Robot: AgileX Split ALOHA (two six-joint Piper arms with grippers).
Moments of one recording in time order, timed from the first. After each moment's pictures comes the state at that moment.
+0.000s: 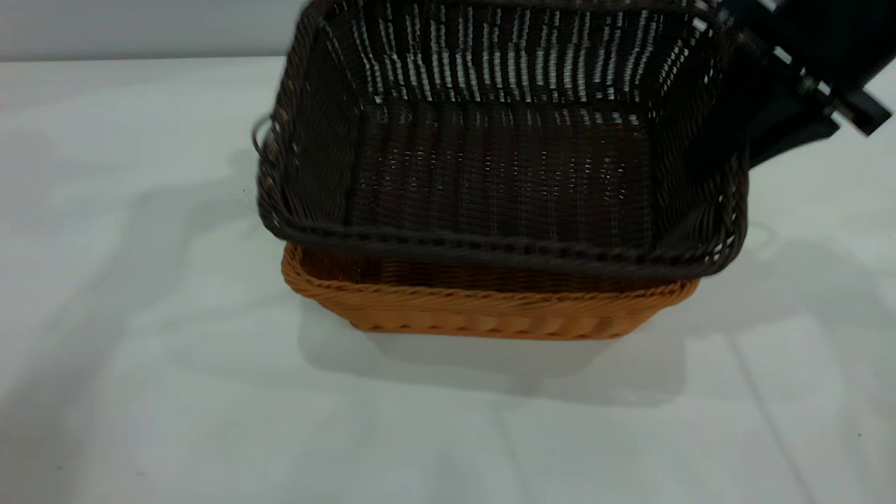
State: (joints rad) left arm -0.21 2.07 -1.82 -0.48 0.91 0.74; right arm 0.05 2.02 -1.12 0.82 0.97 -0.68
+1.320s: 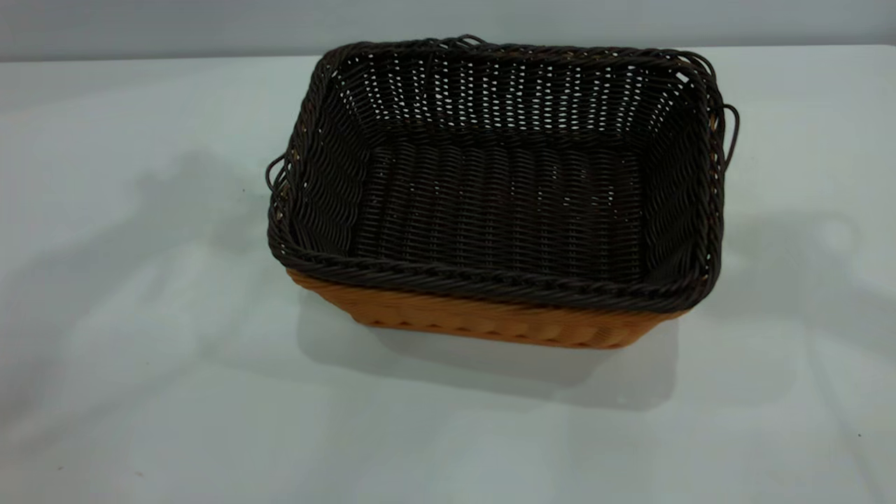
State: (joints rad) left arm -0.09 1.71 -1.82 -0.40 0.97 0.59; right arm -0.09 1.42 -1.21 0.85 1.00 -0.68
